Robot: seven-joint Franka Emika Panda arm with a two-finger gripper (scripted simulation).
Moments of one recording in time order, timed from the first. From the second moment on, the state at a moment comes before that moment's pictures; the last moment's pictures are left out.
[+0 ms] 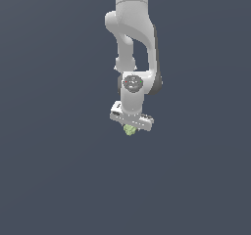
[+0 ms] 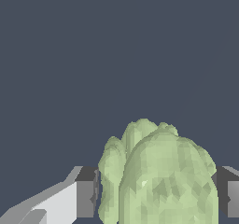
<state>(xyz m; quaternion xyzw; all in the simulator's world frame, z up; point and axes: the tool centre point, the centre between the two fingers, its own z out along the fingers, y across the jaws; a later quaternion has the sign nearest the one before) -0.032 0.025 0.045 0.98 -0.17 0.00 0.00</state>
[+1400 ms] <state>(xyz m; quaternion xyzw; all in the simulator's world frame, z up) 0.000 -0.011 0.112 0.98 -0.17 0.00 0.00</state>
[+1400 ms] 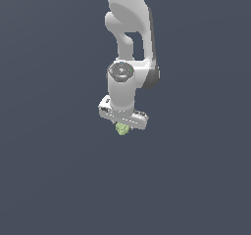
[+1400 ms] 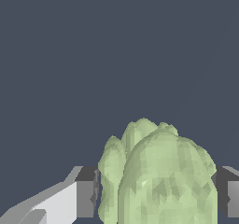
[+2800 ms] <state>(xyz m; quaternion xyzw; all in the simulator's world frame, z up) 0.070 -0.084 0.246 0.98 -0.17 0.00 0.00</state>
